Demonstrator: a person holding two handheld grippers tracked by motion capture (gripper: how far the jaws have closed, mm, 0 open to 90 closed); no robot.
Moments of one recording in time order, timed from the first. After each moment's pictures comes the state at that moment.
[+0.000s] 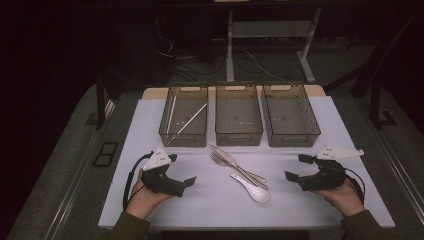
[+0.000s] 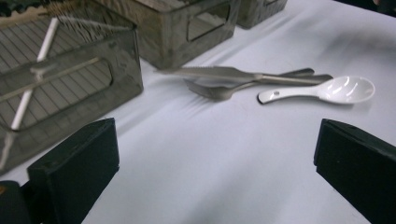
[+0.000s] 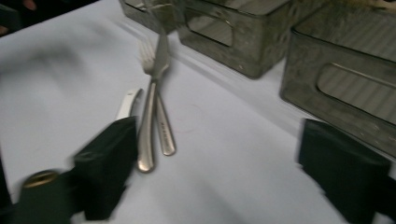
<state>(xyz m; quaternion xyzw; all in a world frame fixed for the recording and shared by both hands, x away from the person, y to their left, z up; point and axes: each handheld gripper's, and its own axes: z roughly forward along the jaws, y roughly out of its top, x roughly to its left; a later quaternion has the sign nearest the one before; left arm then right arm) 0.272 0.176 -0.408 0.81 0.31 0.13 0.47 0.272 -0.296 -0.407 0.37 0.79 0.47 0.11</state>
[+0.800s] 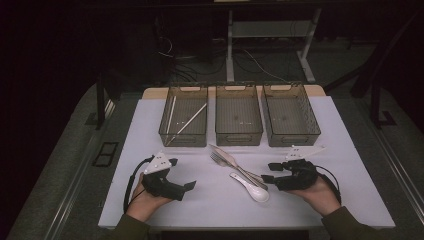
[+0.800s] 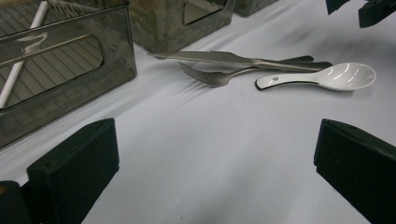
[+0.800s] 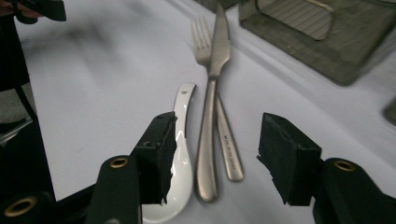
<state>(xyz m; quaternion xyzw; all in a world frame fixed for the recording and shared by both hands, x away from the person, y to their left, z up) 0.271 0.174 -0.418 0.82 0.32 0.12 0.47 0.280 -0.229 -0.407 0.33 0.84 0.43 0.05</state>
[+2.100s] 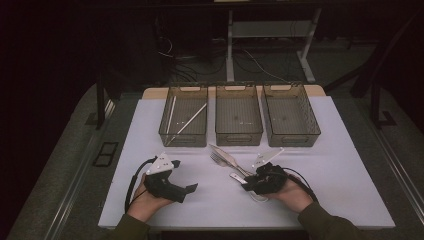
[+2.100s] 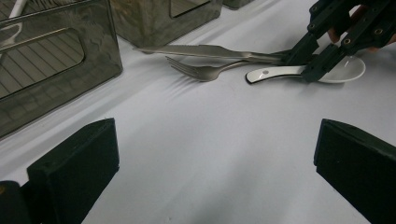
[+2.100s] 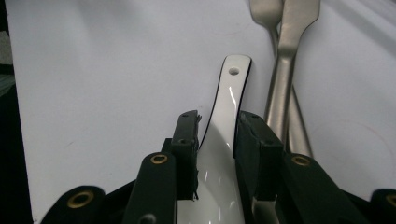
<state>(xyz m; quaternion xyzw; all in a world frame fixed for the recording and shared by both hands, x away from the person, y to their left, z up) 0.271 0.171 -0.421 0.82 0.30 0.11 0.47 0.294 -0.167 -0.442 0.28 0.89 0.35 0.00</state>
